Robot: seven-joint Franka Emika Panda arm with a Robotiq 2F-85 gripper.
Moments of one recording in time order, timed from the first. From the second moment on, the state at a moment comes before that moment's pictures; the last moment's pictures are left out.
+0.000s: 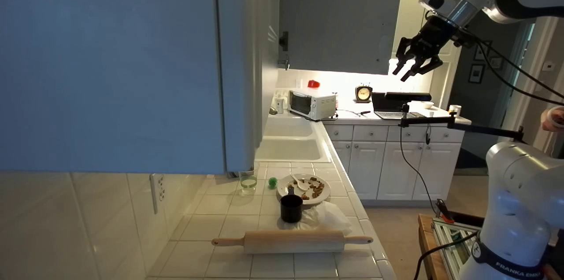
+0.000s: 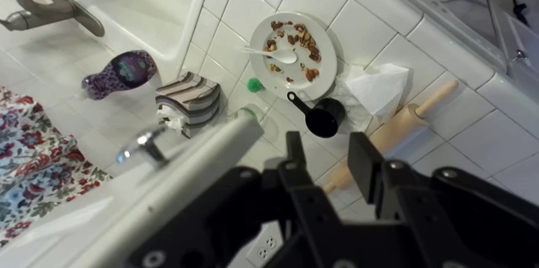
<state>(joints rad) 0.01 -1.17 -0.32 -2.42 -0.31 1.84 -1.10</state>
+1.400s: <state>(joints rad) -0.10 -1.01 -0.06 -2.35 -0.49 1.93 -0.46</state>
